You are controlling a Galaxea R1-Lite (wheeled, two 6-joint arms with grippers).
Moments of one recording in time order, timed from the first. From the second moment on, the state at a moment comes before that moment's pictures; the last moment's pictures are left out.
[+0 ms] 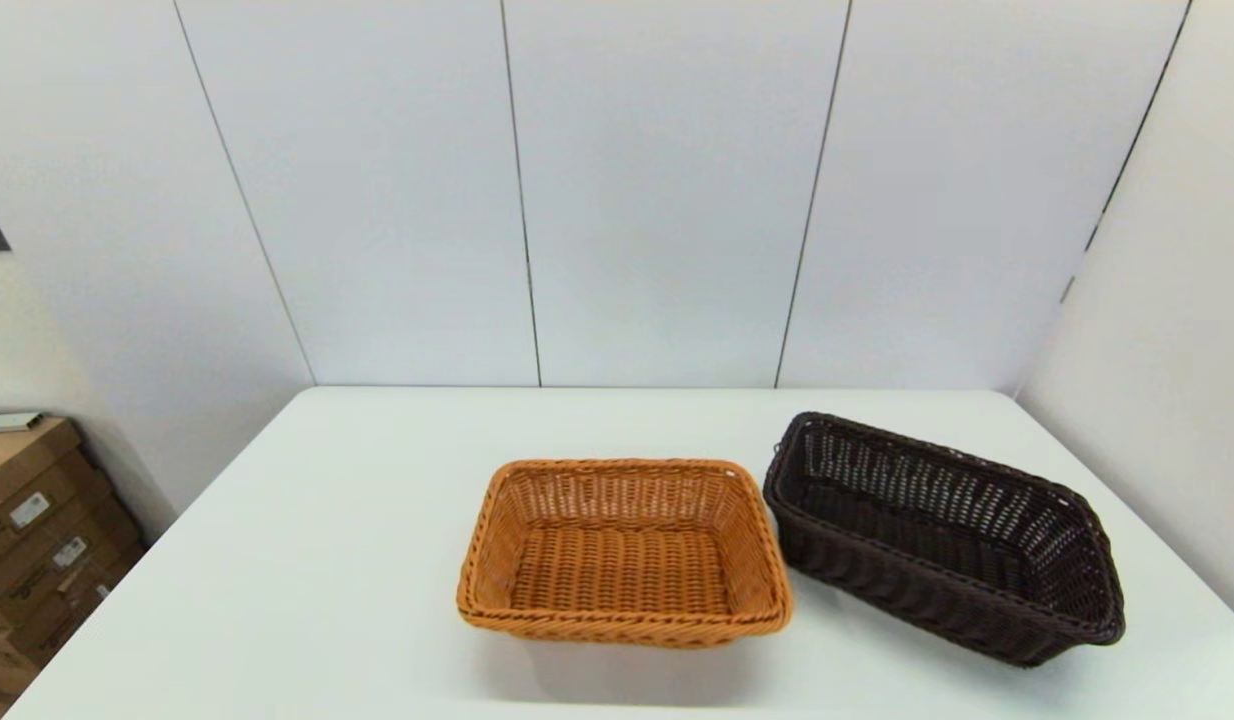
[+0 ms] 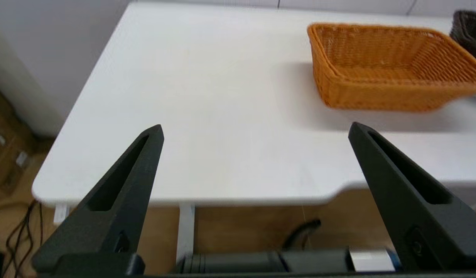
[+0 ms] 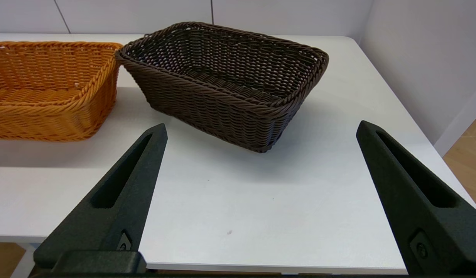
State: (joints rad) left arm -0.01 0.00 -0.42 0.61 -0.07 -0.09; right arm 0.00 0.00 -0.04 0.12 -0.01 0.00
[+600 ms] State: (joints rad) left arm -0.01 0.00 -0.01 0.01 0.03 -0.01; right arm 0.00 0.00 -0.04 0.12 -0.01 0.00
